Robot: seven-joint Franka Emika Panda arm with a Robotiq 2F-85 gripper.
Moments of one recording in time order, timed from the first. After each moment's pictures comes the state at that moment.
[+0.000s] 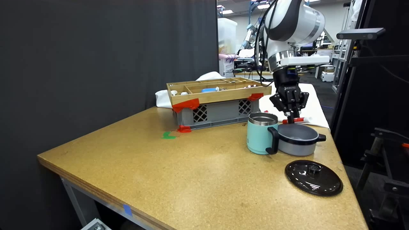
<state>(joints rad) -0.04 0.35 -0.05 -2.28 0.36 2.18 0.27</state>
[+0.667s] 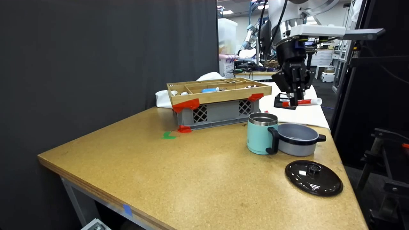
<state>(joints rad) 0.04 0.09 0.00 -2.40 0.30 2.19 0.35</state>
